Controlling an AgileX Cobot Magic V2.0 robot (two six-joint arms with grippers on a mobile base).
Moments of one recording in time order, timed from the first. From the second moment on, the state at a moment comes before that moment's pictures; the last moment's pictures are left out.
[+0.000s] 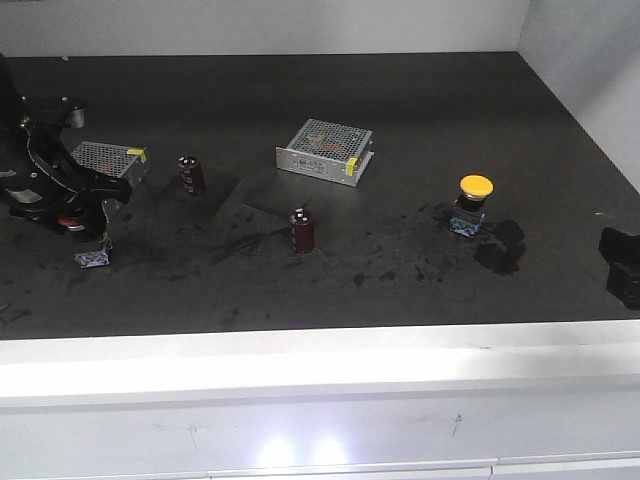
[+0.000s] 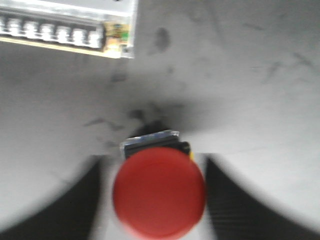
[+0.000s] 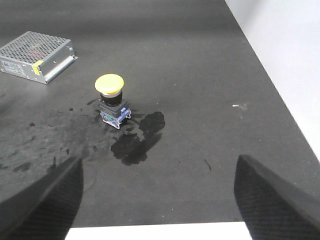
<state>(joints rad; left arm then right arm) -0.06 1.86 -1.60 -0.02 1.11 -0.03 0.09 0.80 -0.62 -0.25 0.37 0.27</state>
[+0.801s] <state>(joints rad) -0.11 0.95 -1.12 0.00 0.79 -0.02 0.09 0.80 -0.62 -0.25 0.37 0.27</state>
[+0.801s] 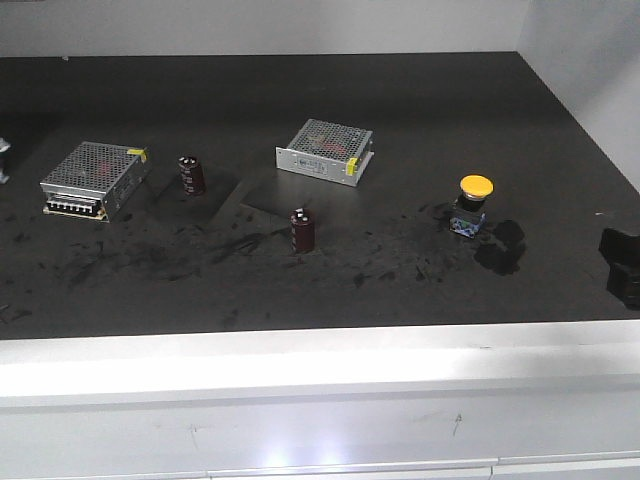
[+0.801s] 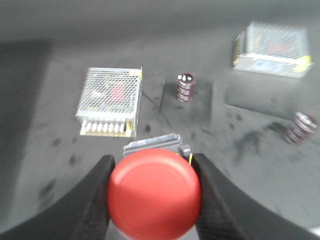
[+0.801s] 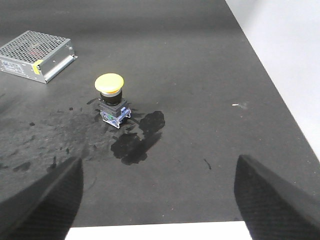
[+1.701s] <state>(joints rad) -0.11 0.37 -0.74 0.00 0.97 -0.03 0.17 0.88 -0.69 -0.25 0.41 0.25</state>
